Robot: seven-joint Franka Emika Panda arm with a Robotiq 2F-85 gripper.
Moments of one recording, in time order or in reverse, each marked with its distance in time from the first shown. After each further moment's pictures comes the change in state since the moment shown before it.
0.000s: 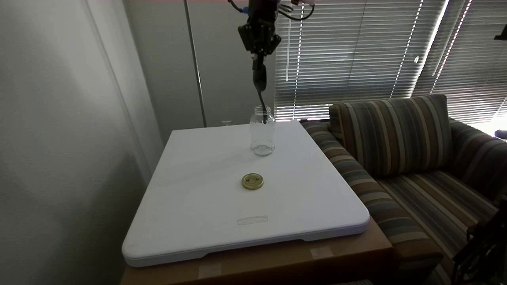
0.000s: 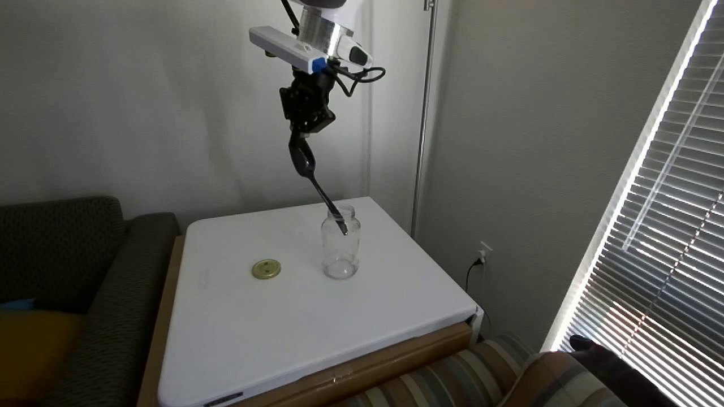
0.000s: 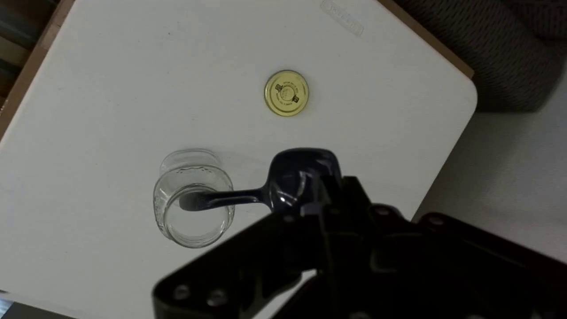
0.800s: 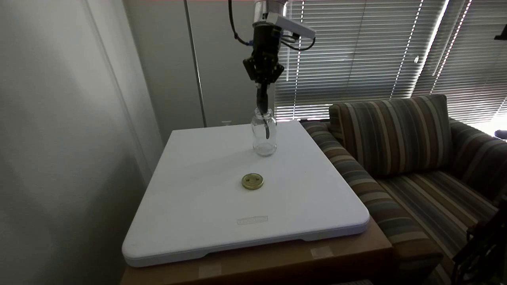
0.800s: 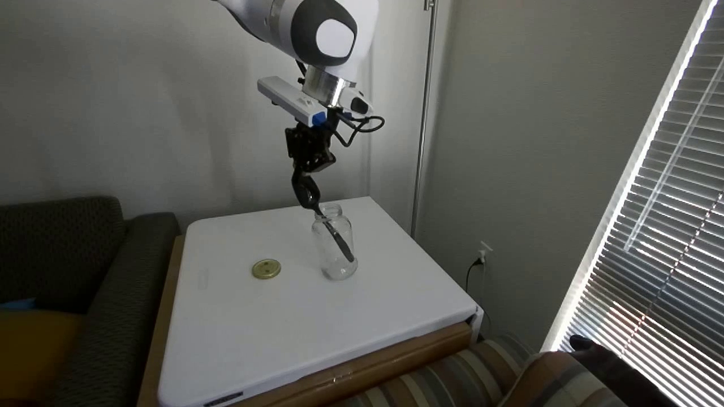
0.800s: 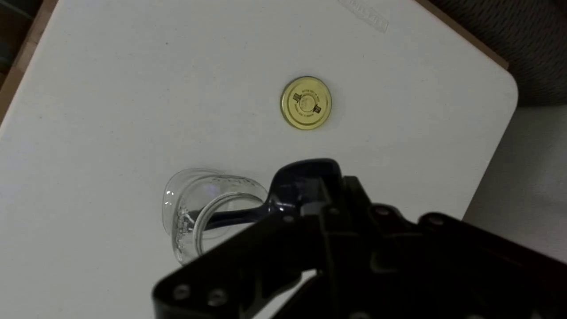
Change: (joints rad) arm -0.005 0.003 -0.001 -0.184 0.019 0.151 0.000
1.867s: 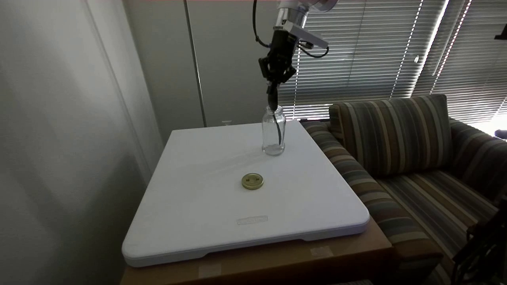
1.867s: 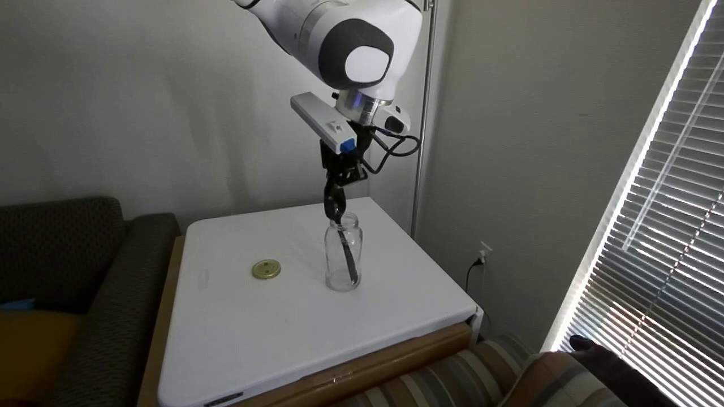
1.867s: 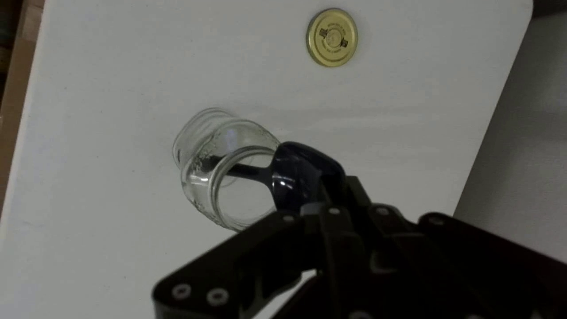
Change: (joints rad) arm -0.144 -0.039 0.076 -0.132 0.029 0.203 -0.003
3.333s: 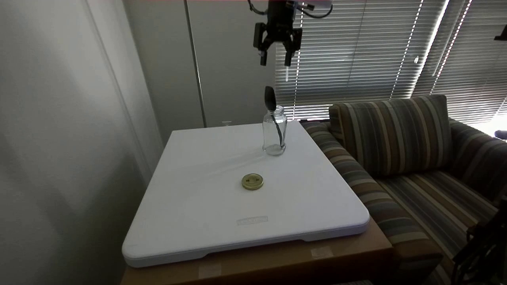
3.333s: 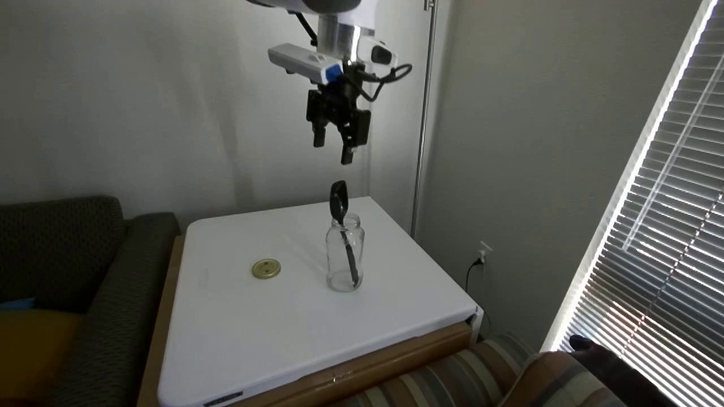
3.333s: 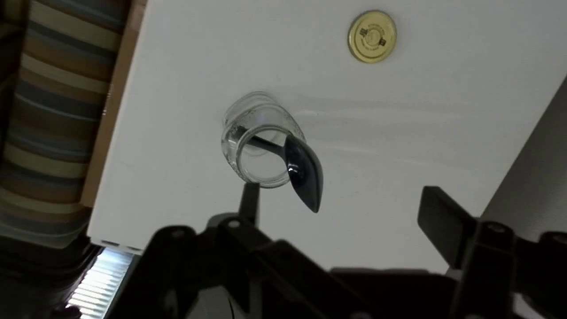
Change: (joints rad) arm 0.091 -0.142 -0.043 -0.014 -0.229 -0.076 0.110
